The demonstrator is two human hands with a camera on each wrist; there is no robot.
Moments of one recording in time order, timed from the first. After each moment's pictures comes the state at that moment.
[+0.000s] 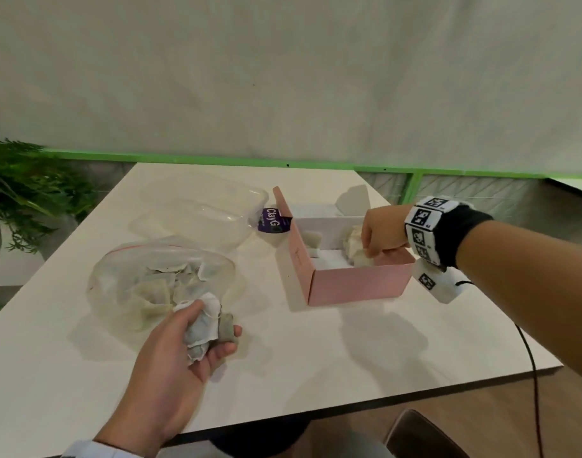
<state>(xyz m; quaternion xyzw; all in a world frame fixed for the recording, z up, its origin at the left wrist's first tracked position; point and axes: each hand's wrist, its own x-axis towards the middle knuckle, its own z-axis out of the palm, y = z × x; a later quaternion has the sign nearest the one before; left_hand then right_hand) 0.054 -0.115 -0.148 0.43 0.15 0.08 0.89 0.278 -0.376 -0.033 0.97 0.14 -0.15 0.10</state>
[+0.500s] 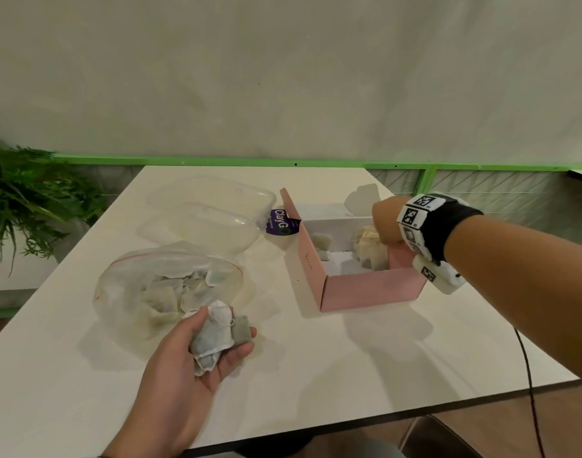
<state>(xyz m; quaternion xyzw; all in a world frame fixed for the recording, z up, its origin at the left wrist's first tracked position) 0.061 -0.113 -0.151 0.37 0.17 0.05 0.91 0.347 -0.384 -0.060 0.97 0.10 -0.08 0.21</state>
